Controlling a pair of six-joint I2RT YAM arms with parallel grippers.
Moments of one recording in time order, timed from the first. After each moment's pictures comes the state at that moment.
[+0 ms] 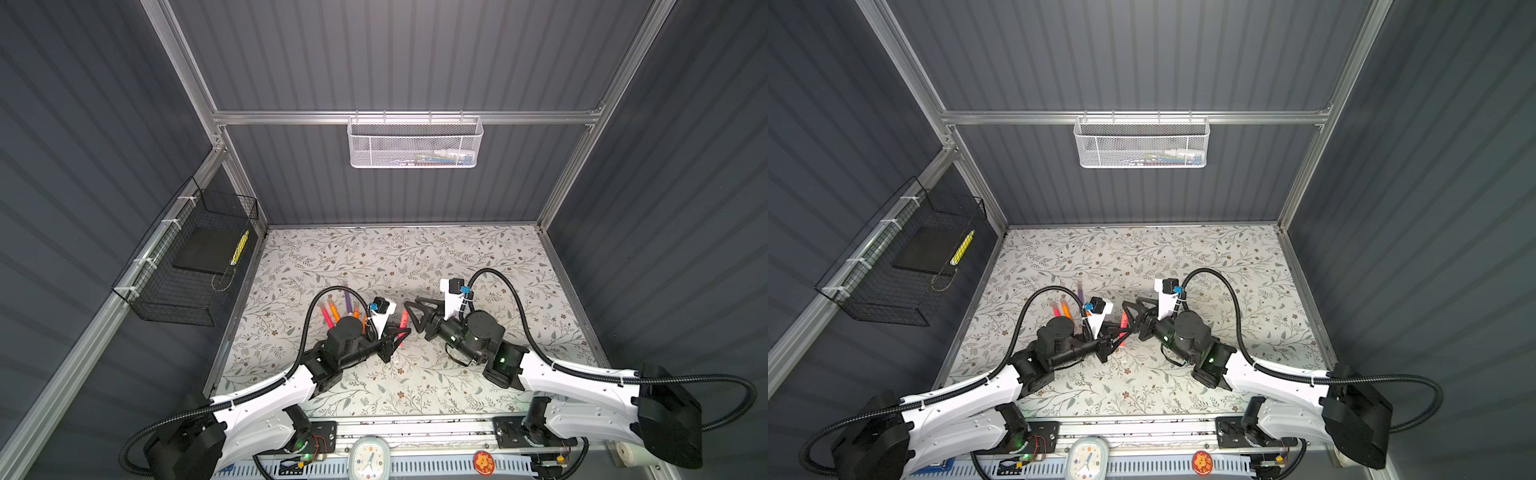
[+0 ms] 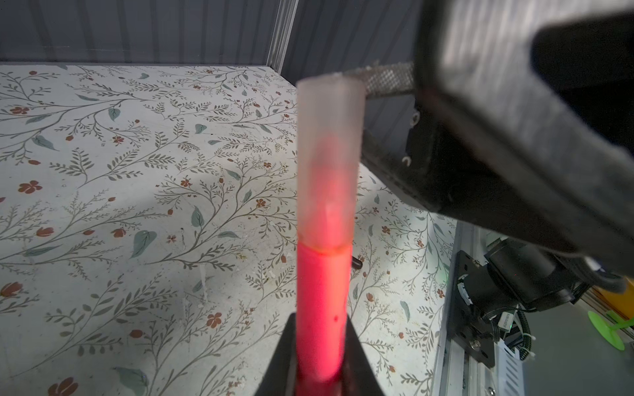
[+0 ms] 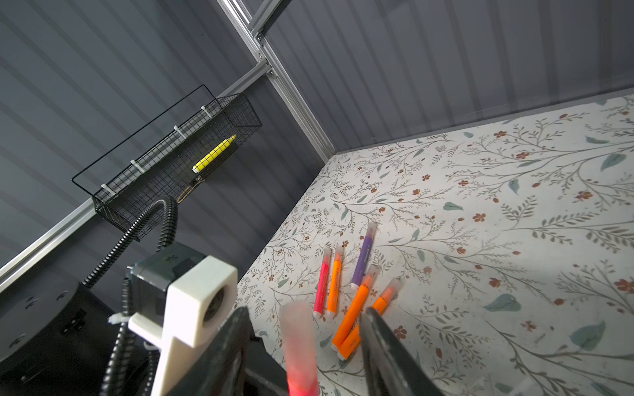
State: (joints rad) left arm -0.86 1.06 0.41 0.37 0.26 -0.32; right arm 0.98 1.17 0.56 0.58 0.14 0.61
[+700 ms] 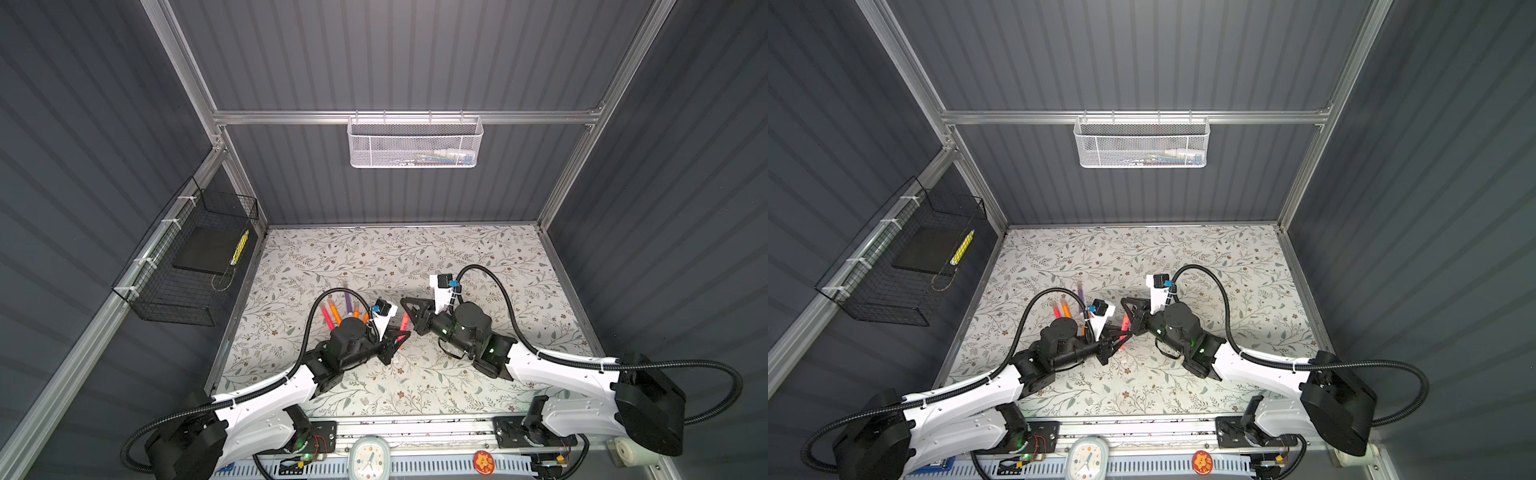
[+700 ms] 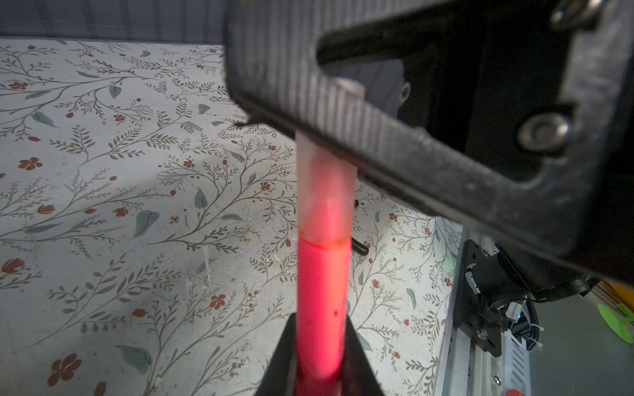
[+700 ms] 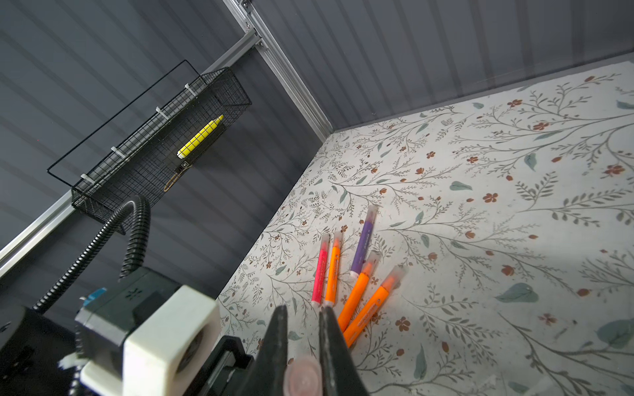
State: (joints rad) left arm -0.86 1.06 0.41 0.31 0.23 -0.32; right arm 0.95 1.26 0.60 0.56 0.07 0.65
